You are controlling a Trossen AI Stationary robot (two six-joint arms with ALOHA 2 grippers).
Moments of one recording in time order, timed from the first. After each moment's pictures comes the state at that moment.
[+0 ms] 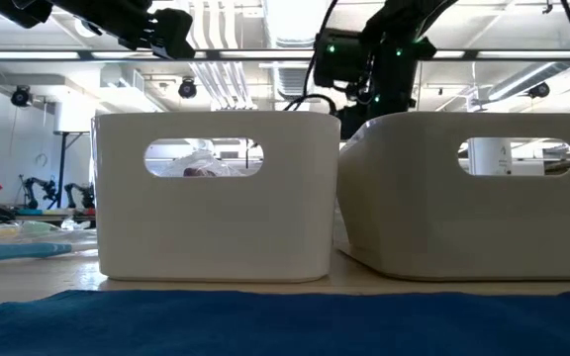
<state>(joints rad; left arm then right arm) -0.25 1.07 0.55 0.68 -1.35 0.52 -0.14 1.80 1.22 -0.77 0.16 0.64</state>
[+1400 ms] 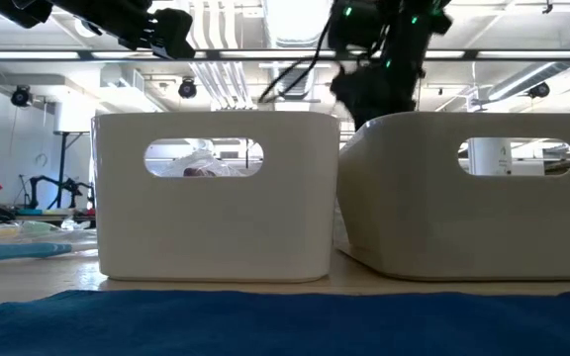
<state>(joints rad) -0.25 1.07 0.55 0.68 -1.35 0.52 -0.14 1.63 1.22 -0.81 0.12 0.62</state>
